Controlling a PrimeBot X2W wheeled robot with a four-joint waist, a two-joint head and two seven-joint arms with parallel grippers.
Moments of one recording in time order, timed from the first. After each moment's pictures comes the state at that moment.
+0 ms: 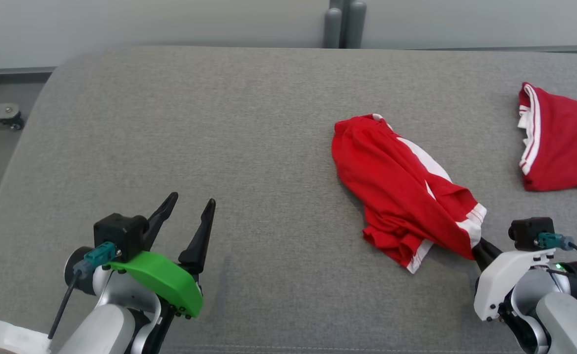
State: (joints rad) left arm -0.19 0.30 -0.52 -0.01 -0.62 0.12 -0.01; right arm -0.13 -0.37 0.43 0.39 0.51 -0.03 0.04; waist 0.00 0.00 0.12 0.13
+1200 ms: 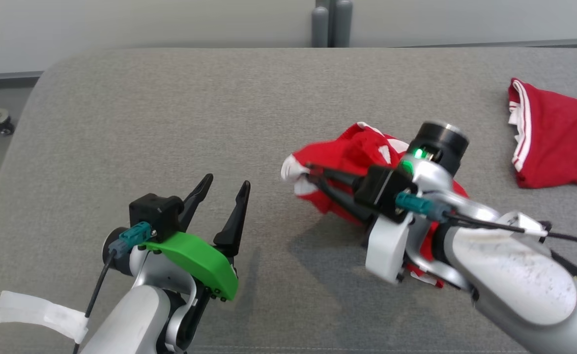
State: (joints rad) left arm -0.27 0.19 -0.55 0.02 -0.60 0.12 0.01; right arm -0.58 -0.42 0.86 -0.14 0.24 0.13 0.17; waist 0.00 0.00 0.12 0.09
